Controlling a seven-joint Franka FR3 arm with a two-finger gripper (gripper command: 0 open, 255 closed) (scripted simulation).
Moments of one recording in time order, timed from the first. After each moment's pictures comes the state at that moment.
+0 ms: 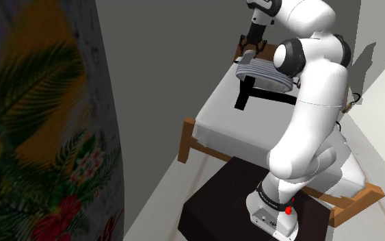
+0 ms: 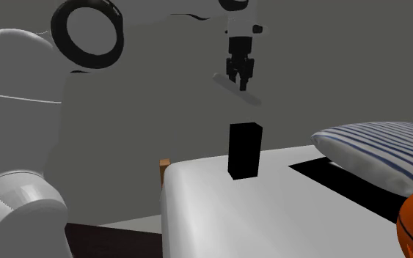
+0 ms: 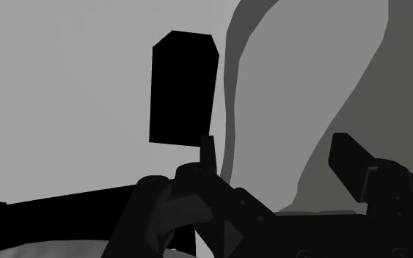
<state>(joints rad) -0.45 0.32 -0.35 -1.11 0.12 1.41 0.29</state>
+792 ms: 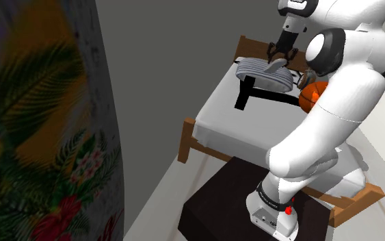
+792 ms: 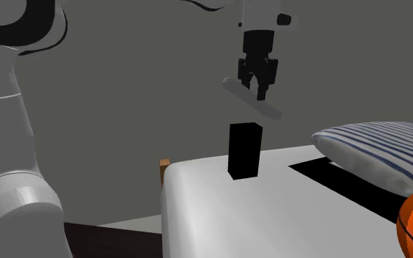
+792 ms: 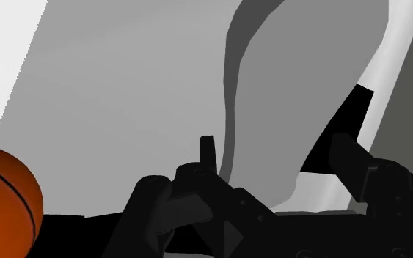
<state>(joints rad) -0.52 0.01 -0.44 -1.51 0.02 1.52 0.10</state>
